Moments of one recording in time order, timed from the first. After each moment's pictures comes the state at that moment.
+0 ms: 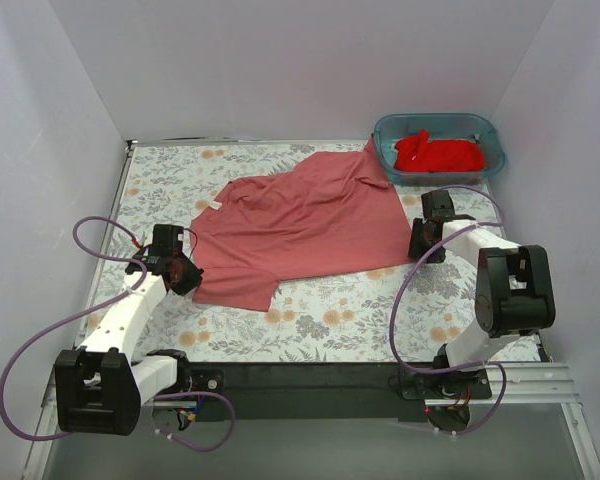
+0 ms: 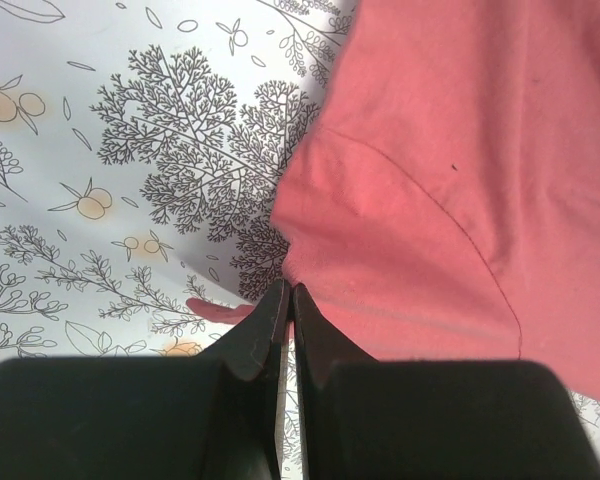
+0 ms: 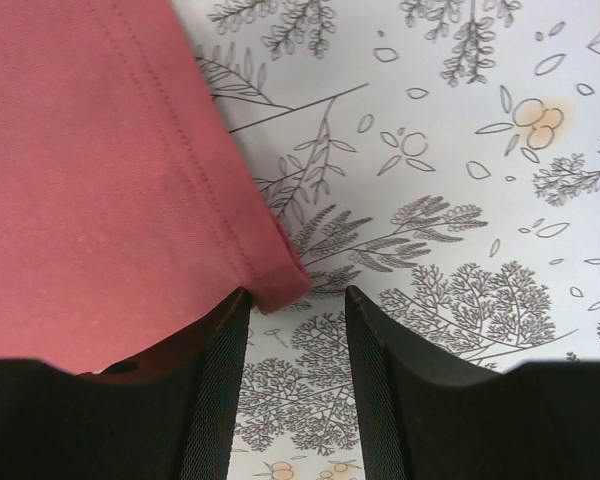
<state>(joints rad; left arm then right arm) -0.06 1.10 0.67 -0.65 -0.11 -0.81 0.12 1.62 0.91 -0.43 0.12 0.26</state>
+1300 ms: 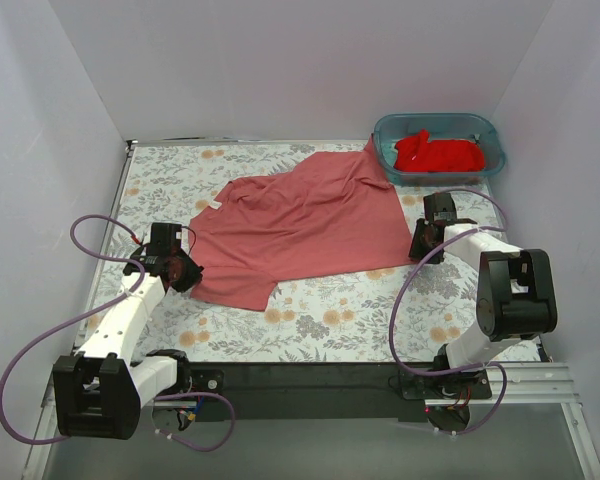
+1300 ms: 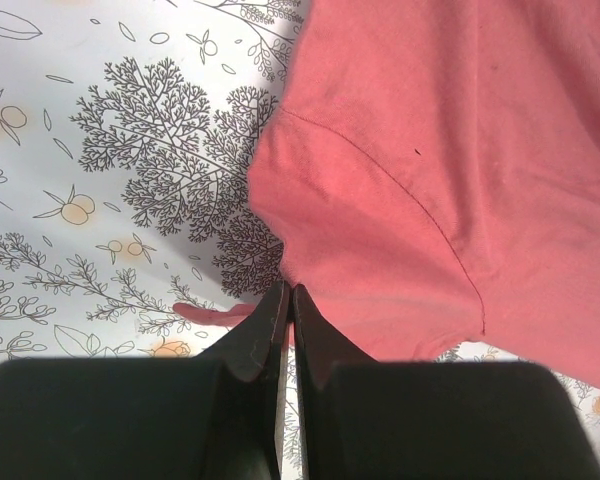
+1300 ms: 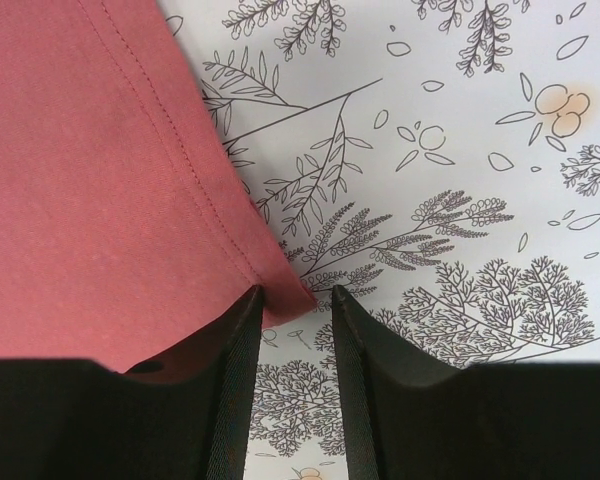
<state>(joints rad) -0.06 1.08 0.69 -0.65 -0.09 -0.80 0.09 1.60 0.87 -0.39 0.10 0.34</state>
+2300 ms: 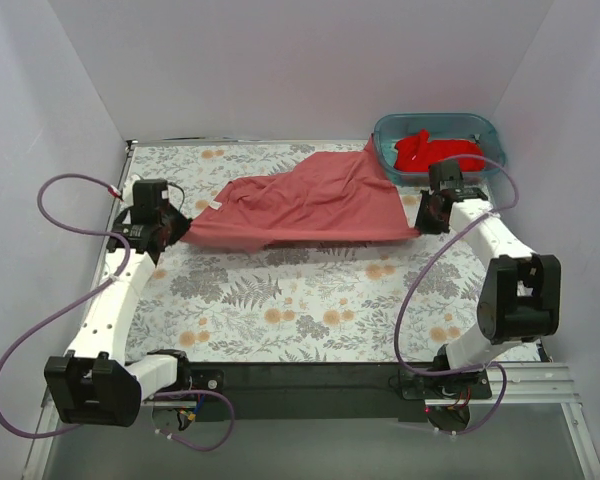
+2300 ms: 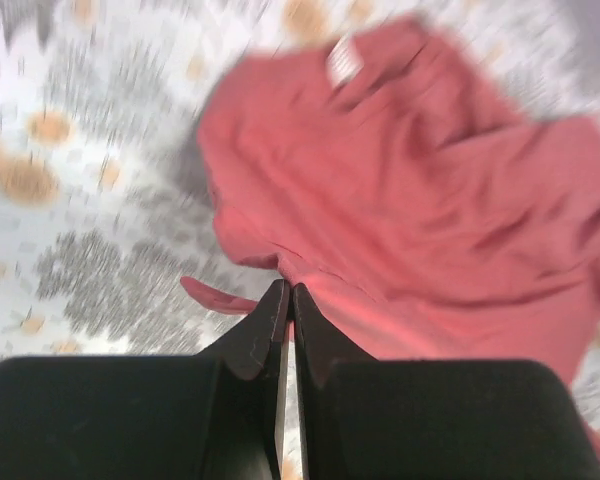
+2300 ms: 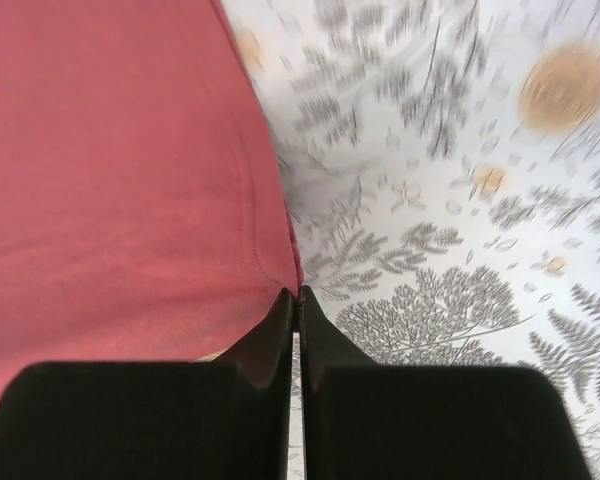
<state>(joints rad) -0.06 1.13 0.96 -0.65 -0.18 -0.79 0.10 1.59 1.10 -0.62 0.12 0.32</state>
